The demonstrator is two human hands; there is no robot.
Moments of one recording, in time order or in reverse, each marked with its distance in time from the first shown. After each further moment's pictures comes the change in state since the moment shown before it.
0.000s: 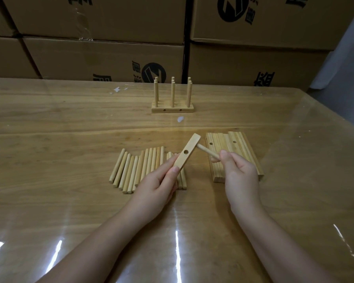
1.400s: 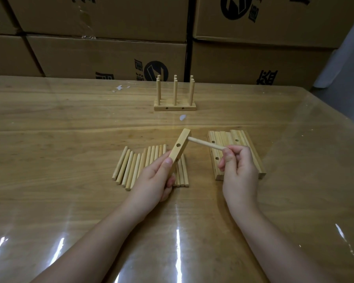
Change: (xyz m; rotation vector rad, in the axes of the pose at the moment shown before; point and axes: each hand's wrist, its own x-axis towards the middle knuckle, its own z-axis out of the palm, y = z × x) left_hand 0.006 -0.009 -0.001 -0.267 0.077 -0.146; right_hand 0.002 0.010 0.009 -0.016 0.104 -0.238
